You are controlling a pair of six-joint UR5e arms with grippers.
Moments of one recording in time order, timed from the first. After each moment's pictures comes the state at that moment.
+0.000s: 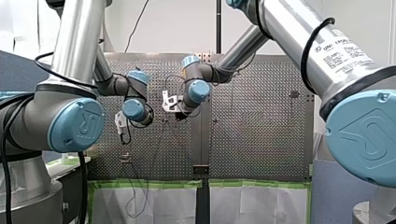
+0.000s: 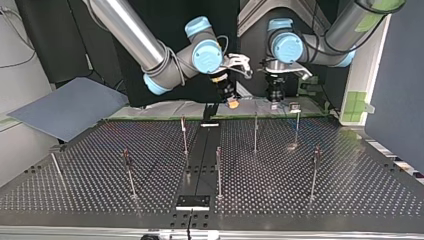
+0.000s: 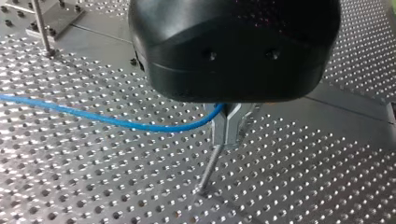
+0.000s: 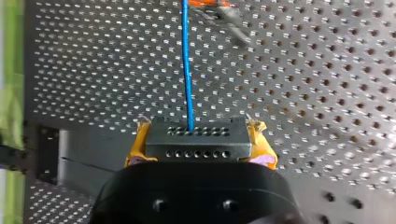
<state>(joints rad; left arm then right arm) -0.15 -1.82 -2.14 -2.48 -1.75 -1.83 2.47 -0.91 1.31 -0.04 1.66 1.61</state>
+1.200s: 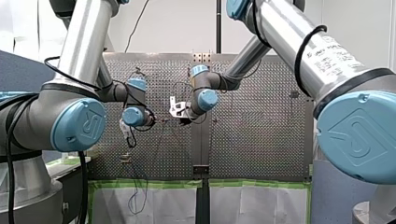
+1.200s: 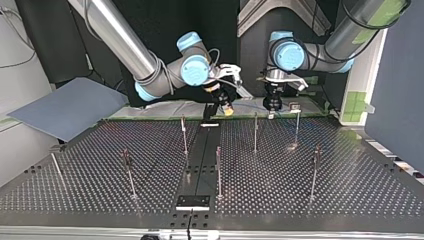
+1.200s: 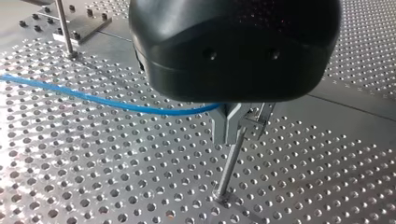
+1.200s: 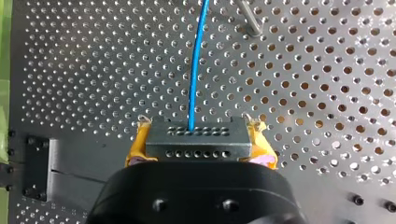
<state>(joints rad) -0.10 -1.90 -2.11 -2.34 -1.64 -1.91 2.39 -0.86 1.30 -0.10 1.54 1.61</state>
